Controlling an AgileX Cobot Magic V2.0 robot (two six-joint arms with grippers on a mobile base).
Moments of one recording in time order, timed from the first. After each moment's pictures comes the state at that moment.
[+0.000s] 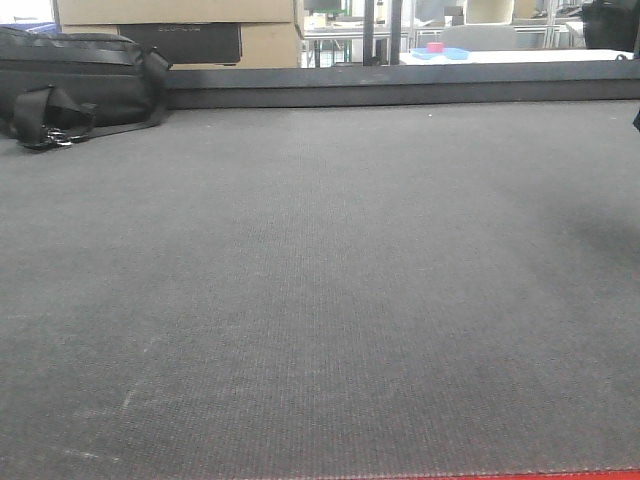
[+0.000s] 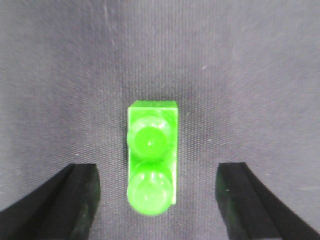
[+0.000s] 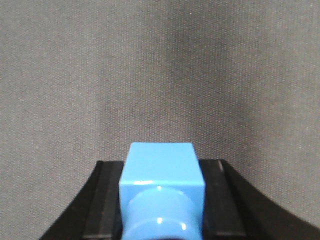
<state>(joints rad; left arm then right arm) 0.07 1.60 -1.18 0.08 1.03 0.02 0.10 1.43 -1.17 0.20 1.05 -0.04</state>
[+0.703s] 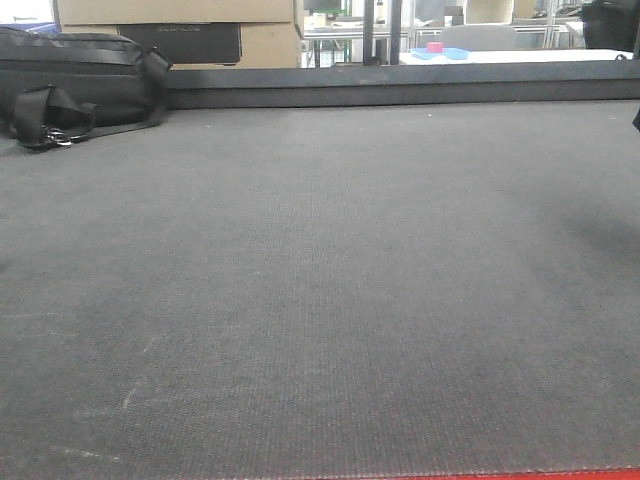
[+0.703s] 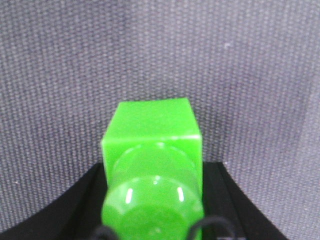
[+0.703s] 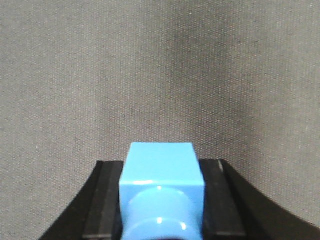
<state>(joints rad) 0.07 1.78 -1.18 0.06 1.02 0.01 0.10 1.43 -1.17 0.20 1.05 -0.04</state>
